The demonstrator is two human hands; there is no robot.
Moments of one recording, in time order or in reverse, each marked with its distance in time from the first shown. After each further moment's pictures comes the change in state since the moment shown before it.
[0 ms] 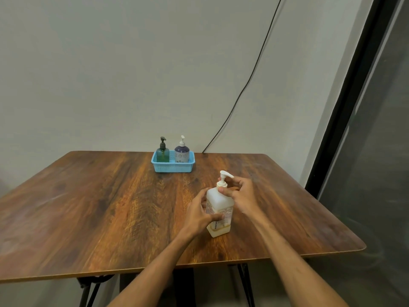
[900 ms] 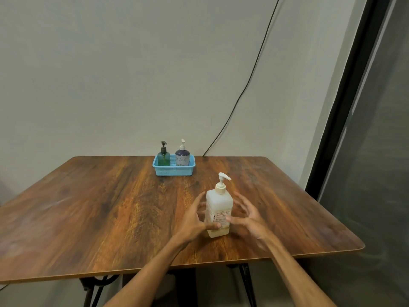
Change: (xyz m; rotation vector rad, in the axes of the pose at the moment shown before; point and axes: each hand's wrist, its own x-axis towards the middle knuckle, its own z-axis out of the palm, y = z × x) left_hand -0.015 -0.014 -0.012 -0.097 -0.148 -0.101; right_hand -0.040 0.052 -0.039 0.025 -0.243 0.171
